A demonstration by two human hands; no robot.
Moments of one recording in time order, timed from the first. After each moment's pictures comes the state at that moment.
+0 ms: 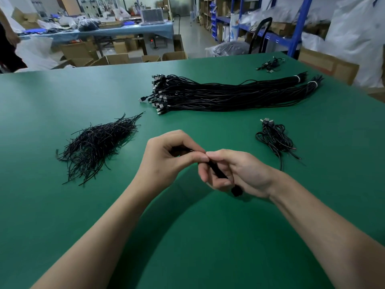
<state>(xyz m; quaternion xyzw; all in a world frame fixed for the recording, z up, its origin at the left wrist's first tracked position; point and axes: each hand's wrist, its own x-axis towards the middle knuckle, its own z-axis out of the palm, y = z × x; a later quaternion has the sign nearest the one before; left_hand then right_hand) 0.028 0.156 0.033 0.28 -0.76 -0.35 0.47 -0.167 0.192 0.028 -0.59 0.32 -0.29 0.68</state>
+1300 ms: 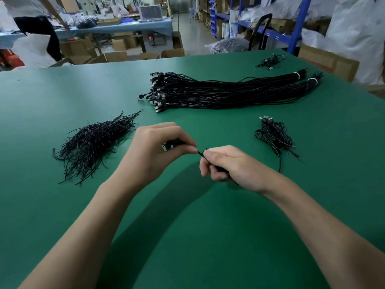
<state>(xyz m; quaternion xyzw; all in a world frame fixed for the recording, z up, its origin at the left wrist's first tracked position) 0.043 0.152 0.057 0.29 -0.86 -0.12 0.39 -0.166 0.197 0.035 -0.70 0.43 -0.32 0.47</state>
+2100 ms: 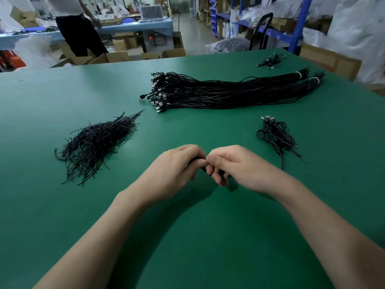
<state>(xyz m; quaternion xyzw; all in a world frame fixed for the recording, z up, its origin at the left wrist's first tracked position) 0.031 0.159 0.026 0.34 -0.90 -0.16 0.23 -0.172 0.194 0.027 -0.69 0.48 -0.30 0.44</state>
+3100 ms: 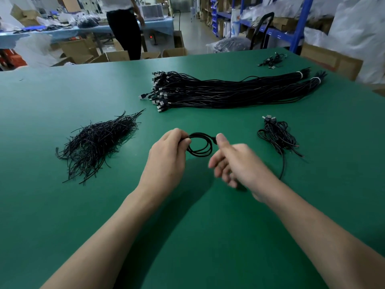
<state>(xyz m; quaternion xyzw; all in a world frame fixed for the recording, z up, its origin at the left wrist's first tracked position) 0.021 0.158 0.020 0.47 -0.77 -0.12 0.41 -0.157 0.196 0.020 -0.52 0.60 -0.41 0.44</state>
